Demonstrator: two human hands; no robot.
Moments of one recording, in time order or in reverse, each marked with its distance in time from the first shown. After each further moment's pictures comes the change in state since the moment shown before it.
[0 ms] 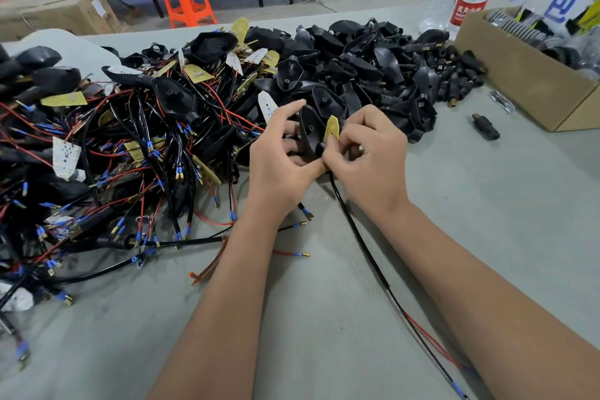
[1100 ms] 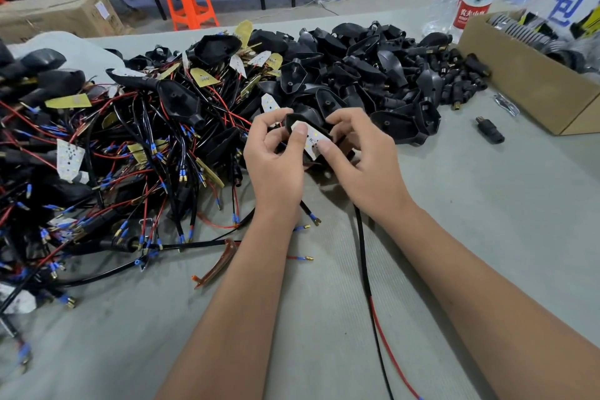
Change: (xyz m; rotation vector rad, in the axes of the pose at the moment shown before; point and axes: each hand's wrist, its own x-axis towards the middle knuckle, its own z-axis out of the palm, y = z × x) left_hand 0.002 0.006 0.013 -0.257 0.357 -0.149; right_hand 0.002 -0.003 -0.002 0.207 -0.235 0.127
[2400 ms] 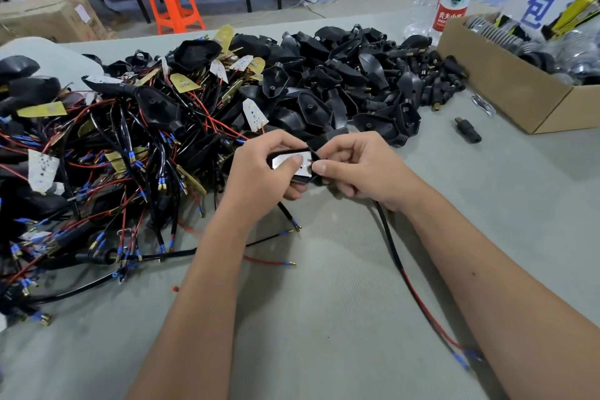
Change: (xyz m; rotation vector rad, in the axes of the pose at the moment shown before) left_hand 0.006 0.018 -0.022 0.422 -0.466 0.010; right_hand 0.009 0.020 -0.038 0.359 -0.431 0.403
